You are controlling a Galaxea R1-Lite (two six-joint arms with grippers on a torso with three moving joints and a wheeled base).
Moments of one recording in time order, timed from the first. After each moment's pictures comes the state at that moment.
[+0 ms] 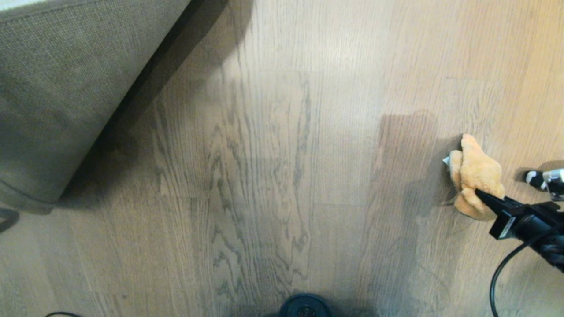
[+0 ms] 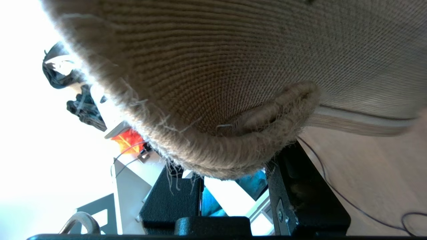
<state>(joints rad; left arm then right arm) -0.30 1.00 -0.50 -0.95 1.11 1.39 -0.12 1.65 -0.09 -1.52 0.27 -0.02</state>
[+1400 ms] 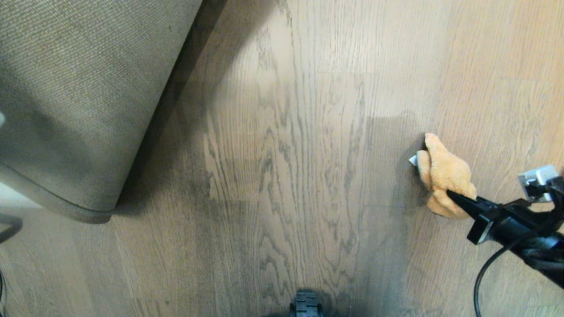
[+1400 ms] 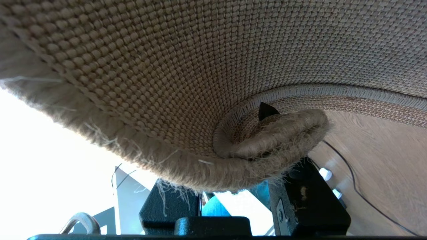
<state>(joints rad) -0.30 1.00 -0.47 -0.95 1.10 1.39 0.07 1.64 -0.10 -1.52 0.27 -0.02</state>
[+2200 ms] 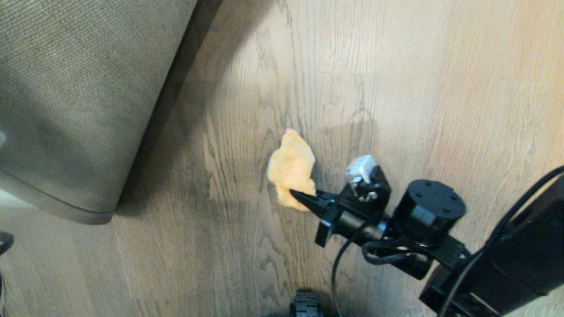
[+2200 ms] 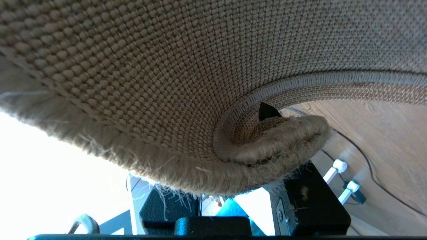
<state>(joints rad) -0.29 0.96 -0.42 -0.94 1.10 1.46 0.78 2.02 -0.65 -1.52 0.22 0.01</state>
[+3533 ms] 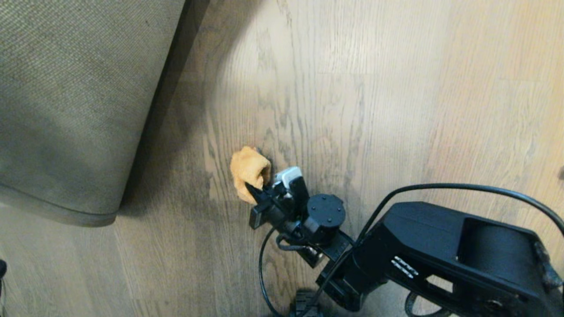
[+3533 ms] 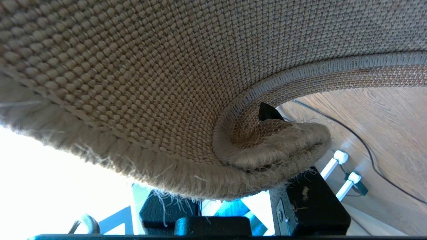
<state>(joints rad) -0.29 0.89 -0.32 -0.94 1.11 1.46 0.87 2.45 -1.21 -1.52 -0.06 0.05</state>
